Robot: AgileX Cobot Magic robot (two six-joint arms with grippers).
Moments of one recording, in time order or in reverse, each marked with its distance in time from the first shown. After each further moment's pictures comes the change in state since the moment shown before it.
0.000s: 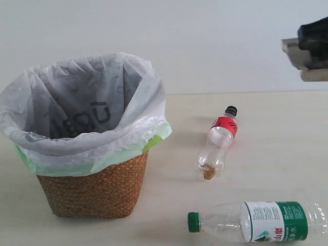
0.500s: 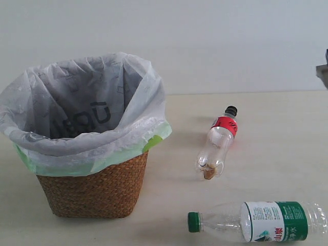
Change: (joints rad) left arm 0.000 0.000 0.000 0.000 0.000 0.000; right arm -0.002 0.019 0.000 -0.175 0.243 0.099
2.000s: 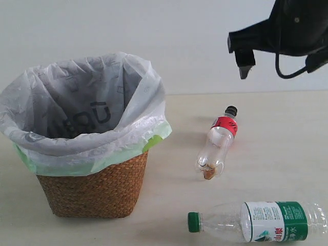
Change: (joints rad) left arm 0.000 0.000 0.000 0.000 0.000 0.000; right arm 0.342 0.061 -0.167 0.218 0.081 0.051
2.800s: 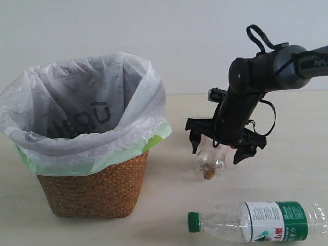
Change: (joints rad) left arm 0.000 0.000 0.000 0.000 0.000 0.000; right arm -0.098 0.573 0.000 0.461 -0.357 -0.054
